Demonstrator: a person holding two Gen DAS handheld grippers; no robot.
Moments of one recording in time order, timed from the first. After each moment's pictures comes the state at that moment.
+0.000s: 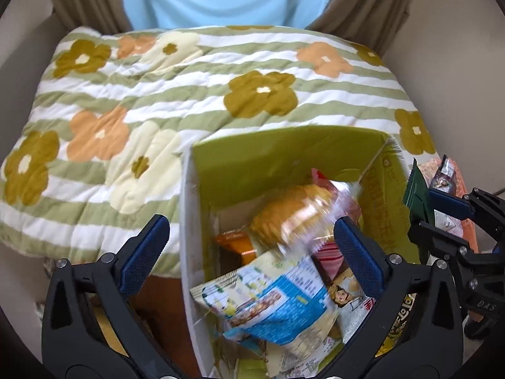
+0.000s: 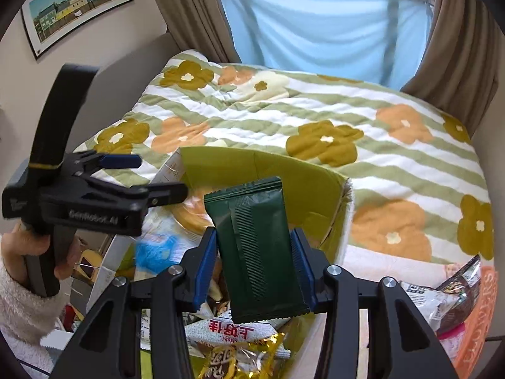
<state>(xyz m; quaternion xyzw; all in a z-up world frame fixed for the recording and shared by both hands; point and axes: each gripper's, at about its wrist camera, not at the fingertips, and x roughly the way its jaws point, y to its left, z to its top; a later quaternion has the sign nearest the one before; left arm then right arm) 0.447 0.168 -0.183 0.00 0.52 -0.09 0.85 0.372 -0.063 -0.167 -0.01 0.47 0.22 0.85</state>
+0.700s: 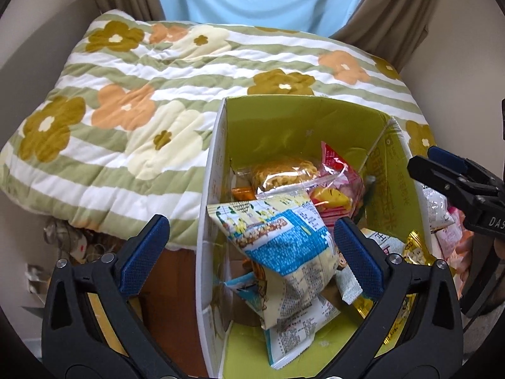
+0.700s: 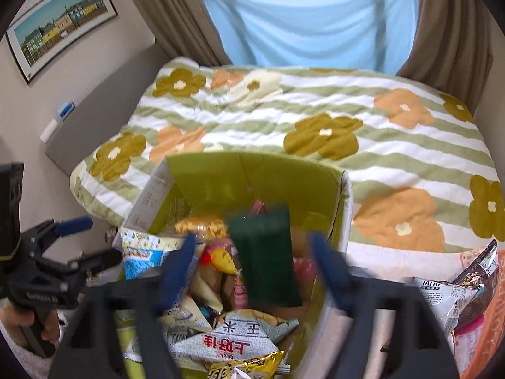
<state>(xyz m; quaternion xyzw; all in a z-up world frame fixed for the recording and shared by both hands) 0.376 0.189 -0.175 -0.03 0.51 -0.04 0.86 0.383 -0.074 -0.176 0.04 0.47 0.20 0.86</state>
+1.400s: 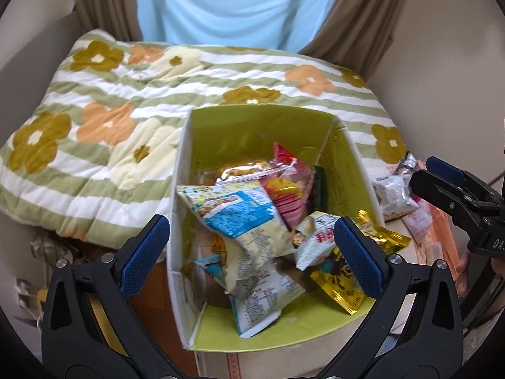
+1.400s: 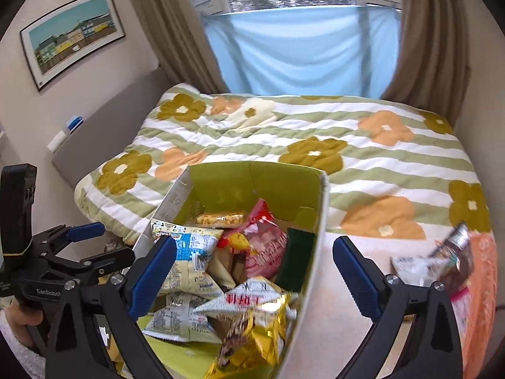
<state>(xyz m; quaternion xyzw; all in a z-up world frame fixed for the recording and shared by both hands) 0.319 0.164 -0.136 -0.03 0.46 -0.11 0.88 0.303 -0.087 -0.127 0.04 0.42 0.18 0.89</state>
